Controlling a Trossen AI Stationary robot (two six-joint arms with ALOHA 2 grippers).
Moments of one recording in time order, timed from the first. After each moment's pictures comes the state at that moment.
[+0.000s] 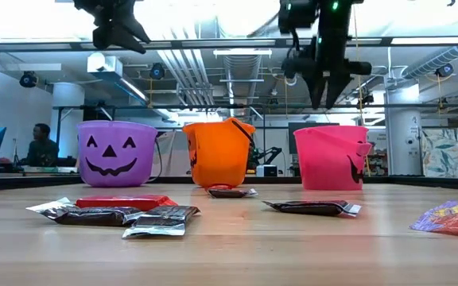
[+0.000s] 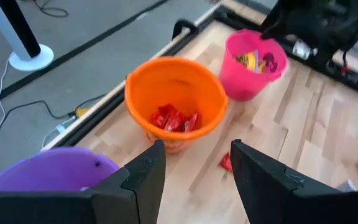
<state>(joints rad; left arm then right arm) 0.52 0.97 1.14 -0.76 0.04 -0.16 -0.34 1.58 1.42 -1.17 0.35 0.79</state>
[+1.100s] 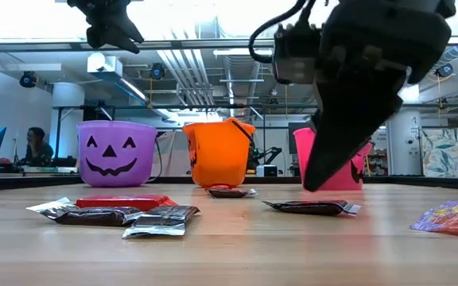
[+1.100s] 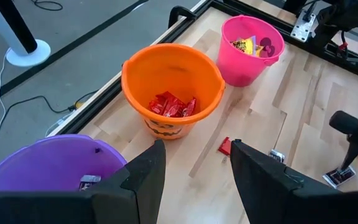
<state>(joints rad) 0.50 0.95 1.14 -0.83 0.04 -0.13 0.41 1.87 1.10 -0.27 0.13 0.66</state>
